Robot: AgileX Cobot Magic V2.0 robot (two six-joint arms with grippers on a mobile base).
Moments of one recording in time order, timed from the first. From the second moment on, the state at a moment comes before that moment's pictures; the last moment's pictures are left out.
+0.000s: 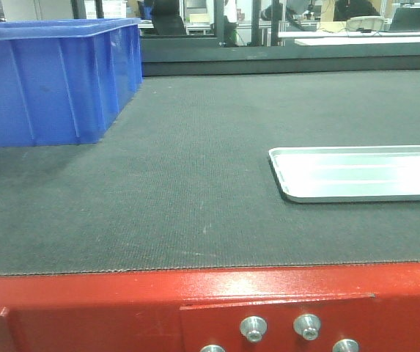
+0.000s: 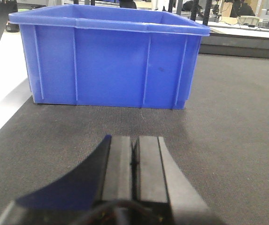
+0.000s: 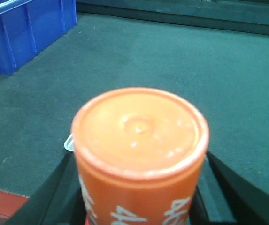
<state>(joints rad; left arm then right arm) -0.08 -0.01 0.03 0.00 0.05 -0.08 0.25 0.20 -0.56 -0.08 0.66 0.07</state>
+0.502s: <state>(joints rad) -0.08 -0.01 0.03 0.00 0.05 -0.08 0.25 0.20 -0.56 -0.08 0.66 0.07</state>
